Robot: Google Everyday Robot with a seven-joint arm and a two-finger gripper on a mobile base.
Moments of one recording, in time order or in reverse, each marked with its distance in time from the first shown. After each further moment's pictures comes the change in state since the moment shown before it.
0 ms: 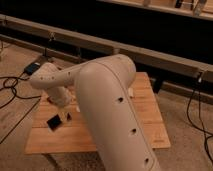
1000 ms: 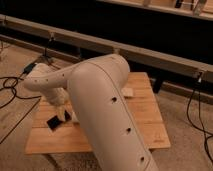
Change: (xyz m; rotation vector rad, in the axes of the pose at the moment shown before) arm -0.027 -0.001 -0.012 0.090 -0.056 -0.074
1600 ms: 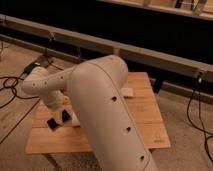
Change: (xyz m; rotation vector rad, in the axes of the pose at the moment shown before) arm -0.017 0.015 0.010 -0.009 -0.040 -0.079
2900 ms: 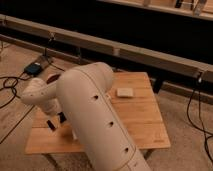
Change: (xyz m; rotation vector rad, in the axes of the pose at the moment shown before) arm -0.050 0.005 0.053 0.043 -0.011 -0.140
